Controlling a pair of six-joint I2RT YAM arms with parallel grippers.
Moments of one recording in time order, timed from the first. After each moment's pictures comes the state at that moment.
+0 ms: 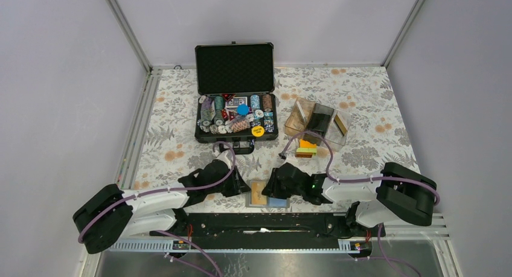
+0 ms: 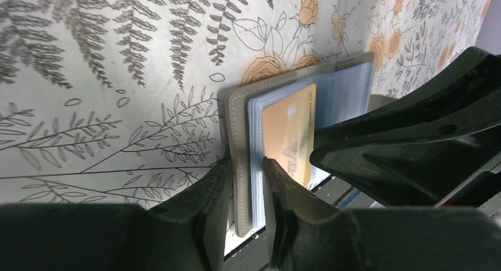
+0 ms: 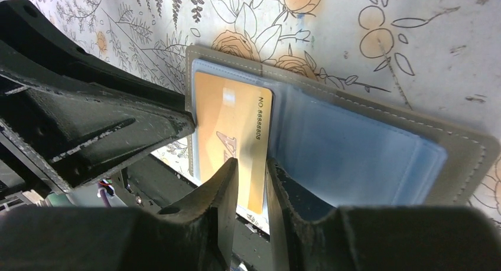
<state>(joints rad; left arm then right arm) -0.87 1.05 0.22 0.09 0.12 -1.03 1.13 1.38 0.44 0.16 0.07 1.15</state>
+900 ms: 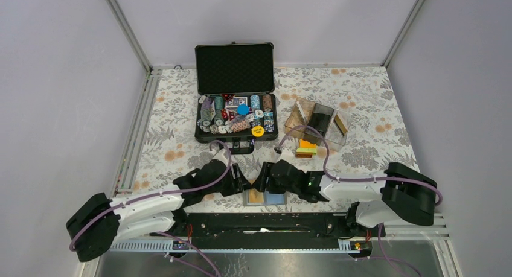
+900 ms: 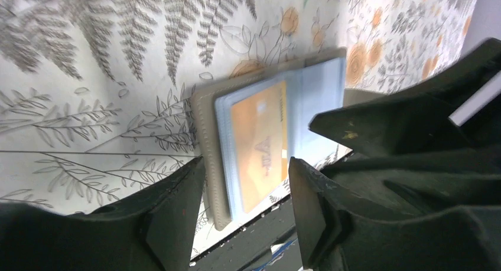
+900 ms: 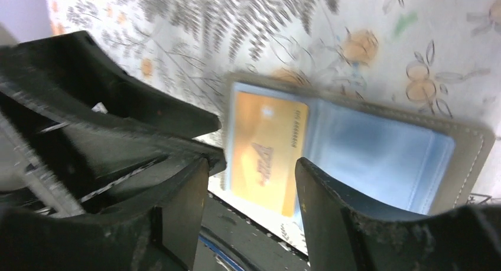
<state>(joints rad) -0.91 0.96 0.24 0.00 0.06 -1.07 1.17 1.39 0.53 0.13 0.16 1.14</state>
